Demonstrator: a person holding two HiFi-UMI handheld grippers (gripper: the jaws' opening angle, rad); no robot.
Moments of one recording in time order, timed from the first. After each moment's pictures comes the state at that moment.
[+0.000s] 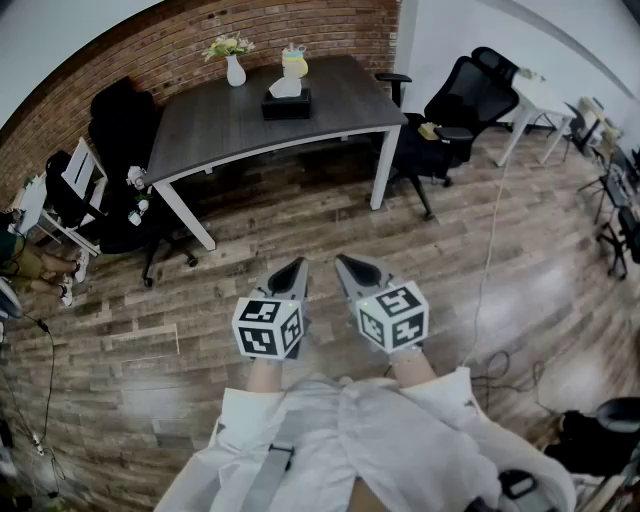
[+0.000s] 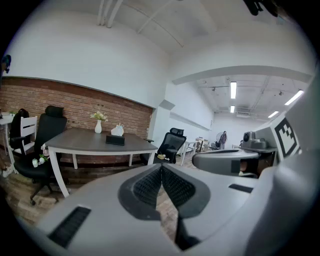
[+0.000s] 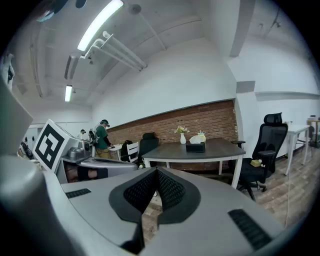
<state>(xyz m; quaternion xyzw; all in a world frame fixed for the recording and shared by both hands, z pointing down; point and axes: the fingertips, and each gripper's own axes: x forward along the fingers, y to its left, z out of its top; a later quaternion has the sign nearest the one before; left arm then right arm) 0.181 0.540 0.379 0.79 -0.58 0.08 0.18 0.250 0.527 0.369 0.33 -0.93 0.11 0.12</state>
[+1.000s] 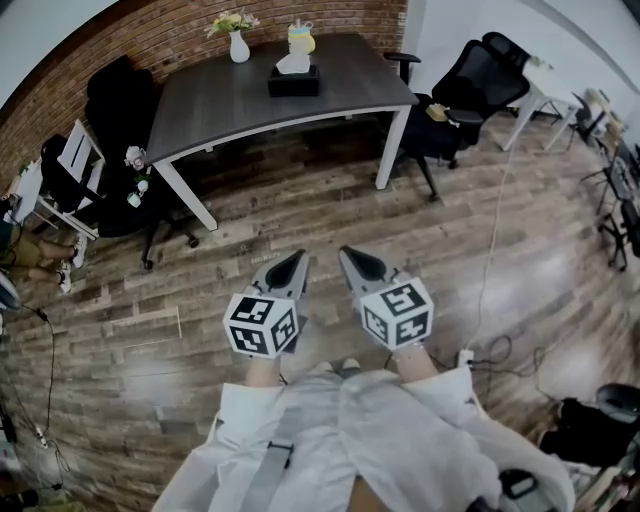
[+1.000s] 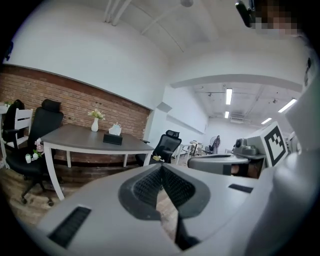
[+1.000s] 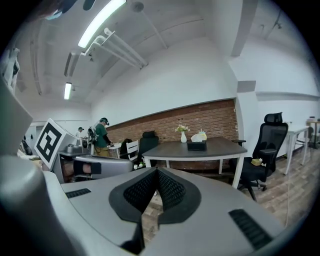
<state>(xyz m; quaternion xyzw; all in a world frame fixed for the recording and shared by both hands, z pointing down) 0.147 0.553 0.388 0.81 -0.55 0.05 0.18 0.218 0.535 0.385 0.33 -0.93 0.10 0.12</state>
